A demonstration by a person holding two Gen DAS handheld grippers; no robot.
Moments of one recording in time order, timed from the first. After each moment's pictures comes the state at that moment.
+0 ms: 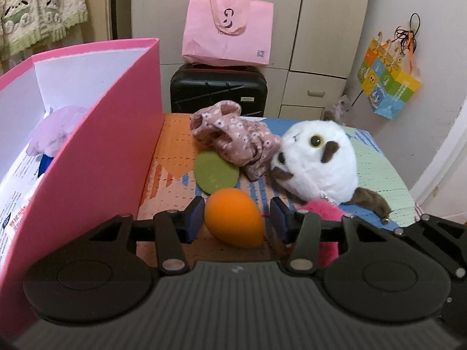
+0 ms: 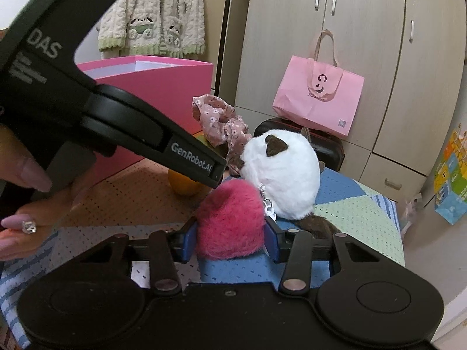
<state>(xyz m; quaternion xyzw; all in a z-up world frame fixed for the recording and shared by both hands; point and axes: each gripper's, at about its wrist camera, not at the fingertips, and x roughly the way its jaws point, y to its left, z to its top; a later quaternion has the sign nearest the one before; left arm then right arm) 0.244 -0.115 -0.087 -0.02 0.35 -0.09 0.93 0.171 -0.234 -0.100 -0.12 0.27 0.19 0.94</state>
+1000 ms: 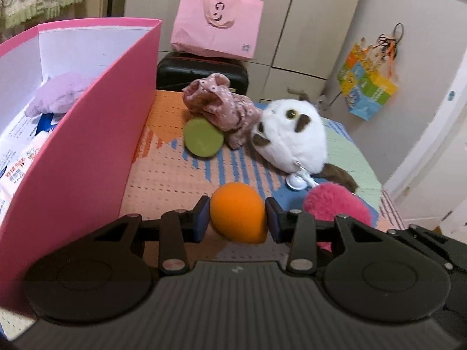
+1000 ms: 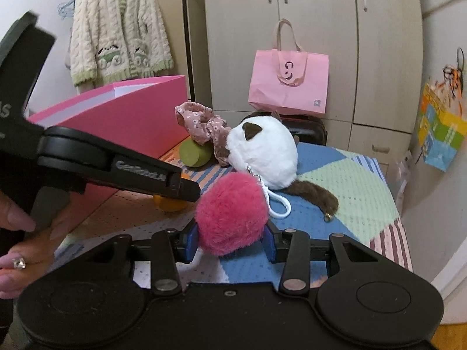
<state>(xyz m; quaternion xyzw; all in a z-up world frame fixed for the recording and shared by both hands) 0.203 -0.098 -0.088 -0.07 0.36 -0.14 0.92 0.140 -0.252 -0.101 -0.01 0.27 0.15 0.95</state>
